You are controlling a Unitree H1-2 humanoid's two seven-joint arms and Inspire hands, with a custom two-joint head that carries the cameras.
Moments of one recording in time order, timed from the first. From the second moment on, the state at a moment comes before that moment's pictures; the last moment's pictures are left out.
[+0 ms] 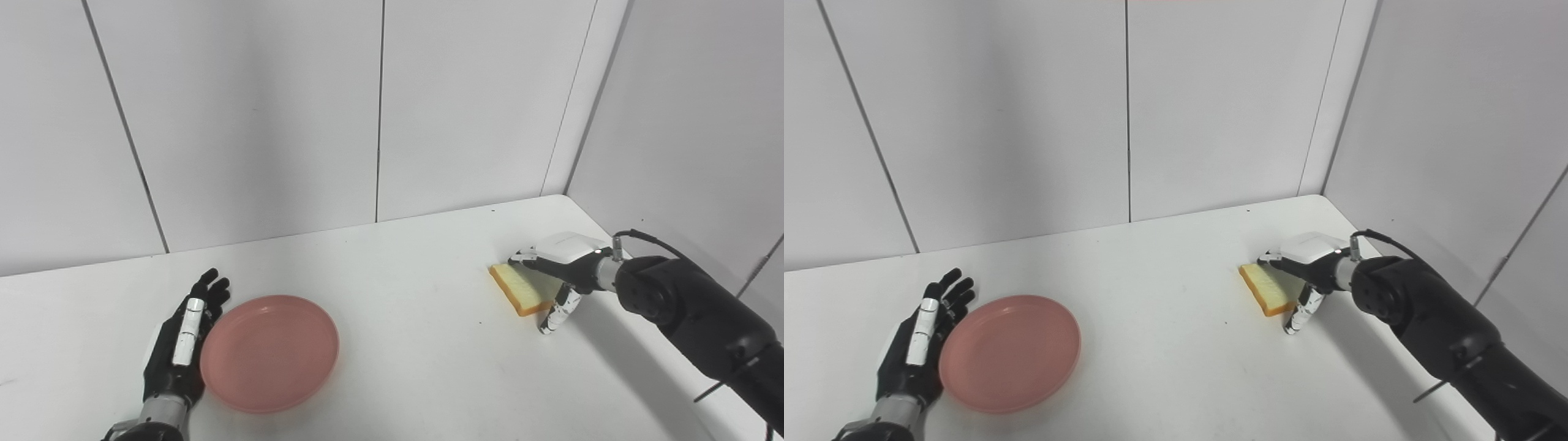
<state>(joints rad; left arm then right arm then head) -0.46 -0.04 0.02 0.44 -0.15 0.00 -0.13 -0.44 -0.96 0.25 0.21 -0.69 0.00 0.53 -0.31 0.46</state>
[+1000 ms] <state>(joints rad) -0.46 -0.04 0.02 0.44 -0.14 0.00 -0.13 -0.51 -0.95 0.27 0.25 -0.73 -0.01 0.58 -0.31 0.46</state>
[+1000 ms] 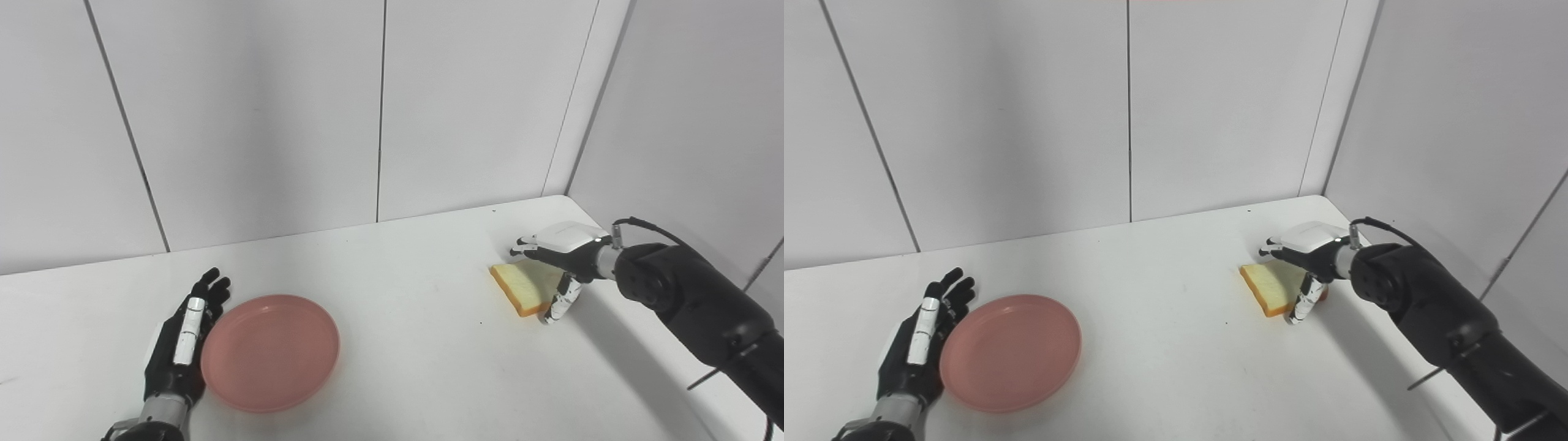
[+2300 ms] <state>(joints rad) -0.45 -0.04 0.02 0.44 -0.13 0.00 -0.12 -0.56 -0.89 0.28 0.37 -0.68 -0.02 0.50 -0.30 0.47</state>
